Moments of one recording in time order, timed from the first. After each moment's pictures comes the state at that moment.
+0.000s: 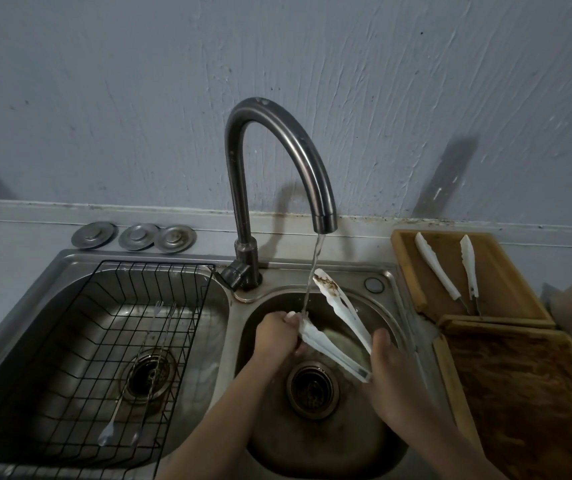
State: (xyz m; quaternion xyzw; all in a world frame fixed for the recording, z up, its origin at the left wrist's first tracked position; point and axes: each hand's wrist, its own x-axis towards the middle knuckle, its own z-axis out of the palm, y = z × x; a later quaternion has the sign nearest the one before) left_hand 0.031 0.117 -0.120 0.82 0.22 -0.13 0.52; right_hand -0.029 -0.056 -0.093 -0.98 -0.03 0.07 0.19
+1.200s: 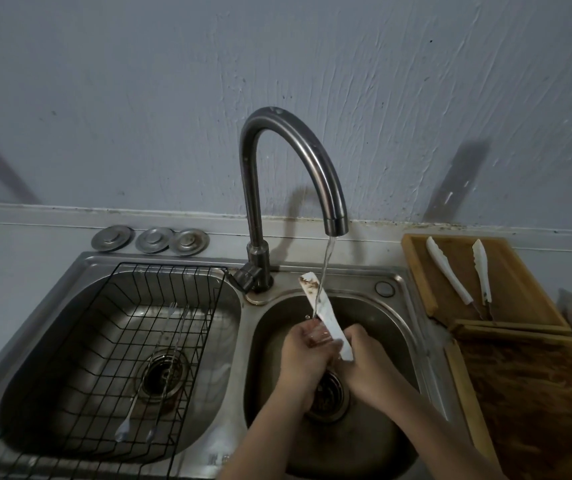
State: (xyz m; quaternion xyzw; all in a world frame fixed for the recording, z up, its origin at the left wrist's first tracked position) left_hand -0.013 0.092 -0.102 0.60 0.23 -0.12 0.76; right_hand -0.010 -0.022 -0.091 -0.91 -0.04 0.15 0.37
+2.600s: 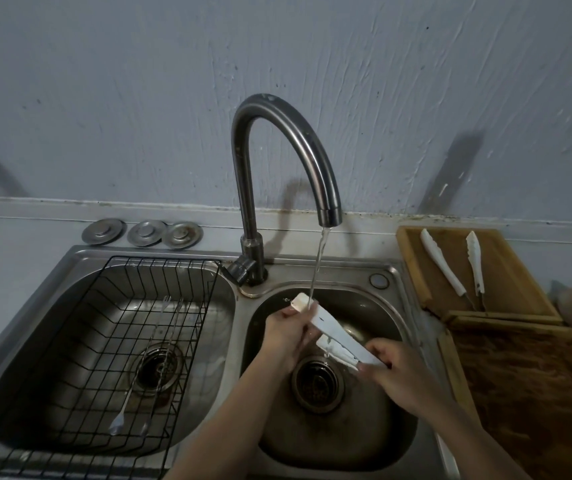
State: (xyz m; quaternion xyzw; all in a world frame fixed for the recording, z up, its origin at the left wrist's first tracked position) left_hand 0.020 0.112 -0.112 0.52 0.30 -0.15 0.79; right_hand -0.025 -0.073 -0.090 -0.89 -0.03 0.18 0.41
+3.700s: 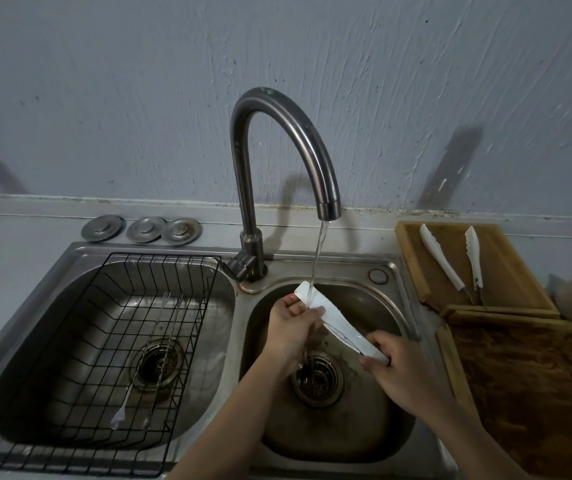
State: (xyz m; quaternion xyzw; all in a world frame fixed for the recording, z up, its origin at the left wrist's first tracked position) left_hand 0.013 0.106 -0.116 0.55 0.22 -0.10 0.80; right_hand -0.032 -0.072 -0.090 -0.91 -0.06 0.11 0.39
